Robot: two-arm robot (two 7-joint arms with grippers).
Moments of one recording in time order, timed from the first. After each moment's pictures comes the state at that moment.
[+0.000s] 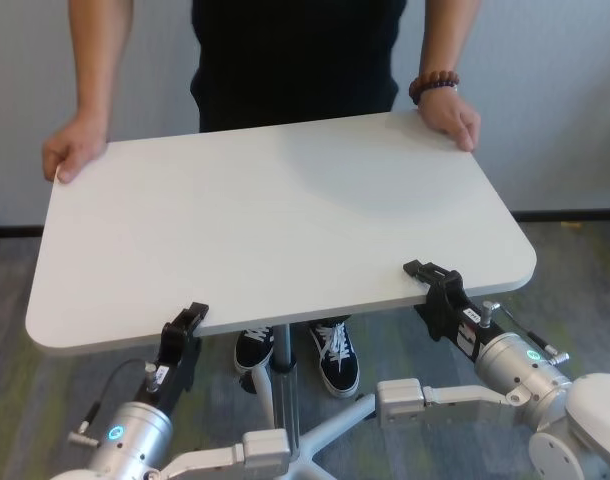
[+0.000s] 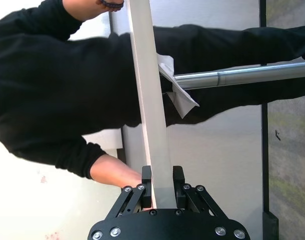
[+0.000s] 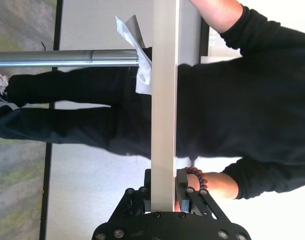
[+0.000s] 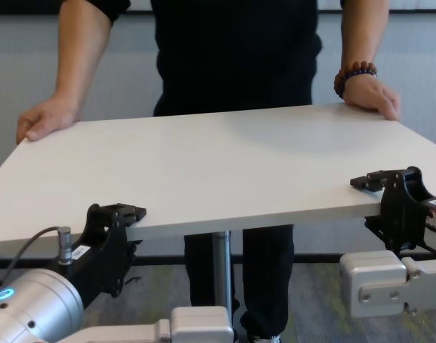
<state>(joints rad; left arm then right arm) -0.10 0.37 0.57 -1.47 1.22 0.21 0.15 0.31 0.47 -0.59 -1.32 -1.08 -0.02 -0.11</state>
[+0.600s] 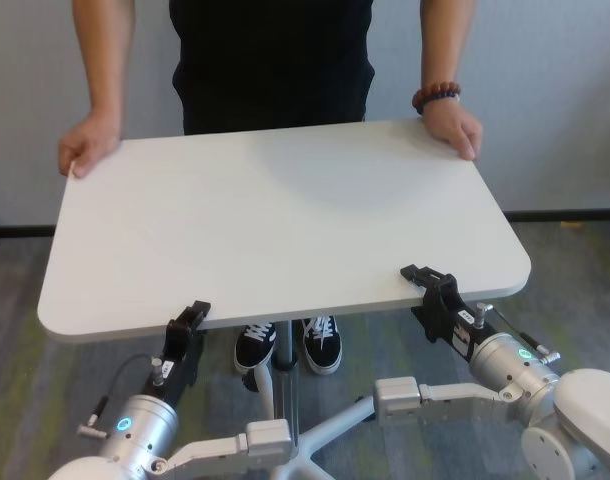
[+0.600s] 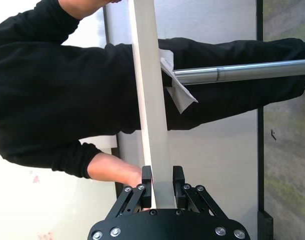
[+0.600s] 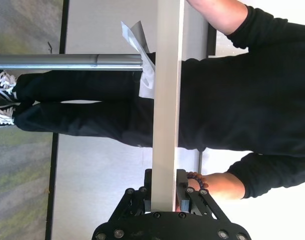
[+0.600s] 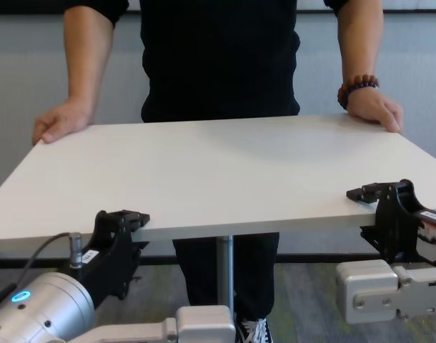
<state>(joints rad) -0.16 0.34 0.59 -1.36 1.21 0.20 0.18 0.37 0.44 -0.62 -1.19 -1.07 -0.05 -0.15</state>
